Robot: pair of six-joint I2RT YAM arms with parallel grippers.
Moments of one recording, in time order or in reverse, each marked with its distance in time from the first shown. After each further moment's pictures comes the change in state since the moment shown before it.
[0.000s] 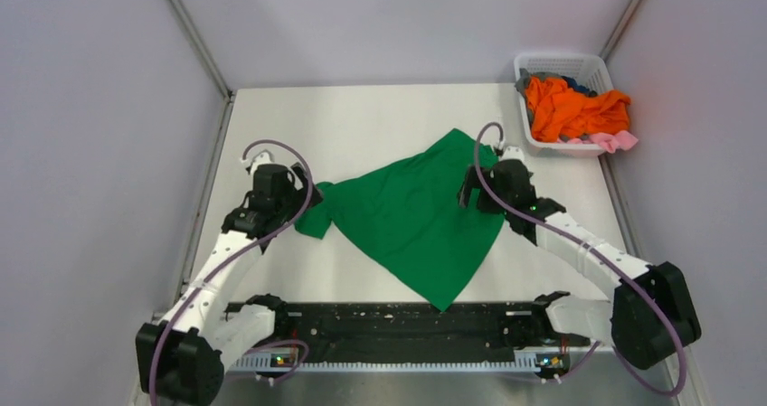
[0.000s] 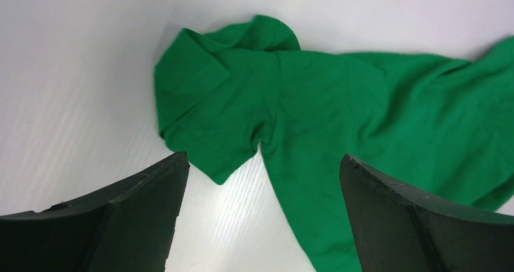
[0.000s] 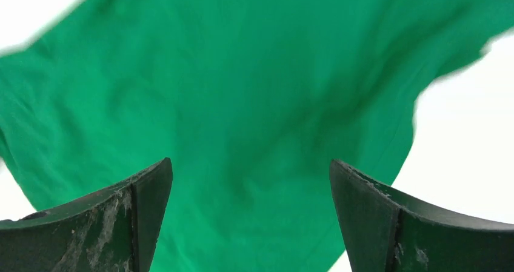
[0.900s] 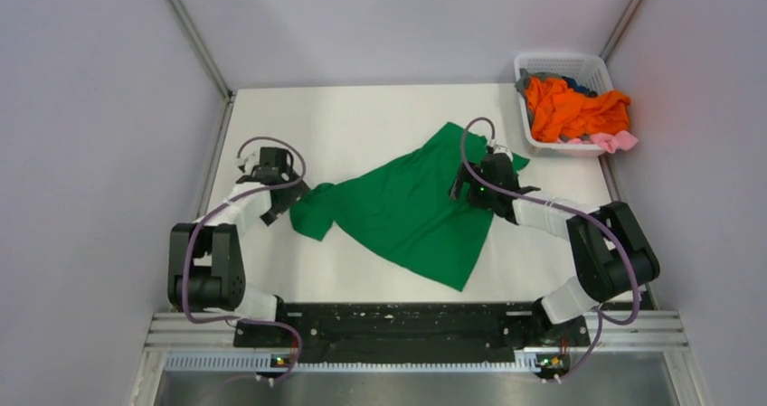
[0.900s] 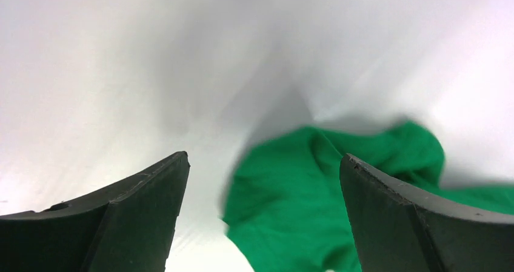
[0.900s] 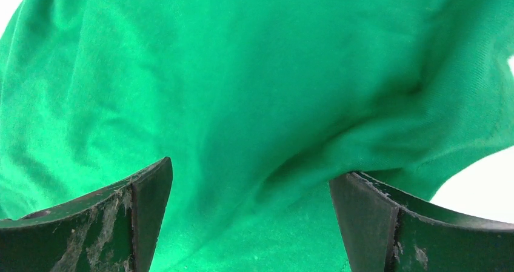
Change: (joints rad) left arm 0.150 0.565 0.127 0.098 -0.049 -0.021; right arm -0.050 0.346 -0.031 0.237 -0.141 0.117
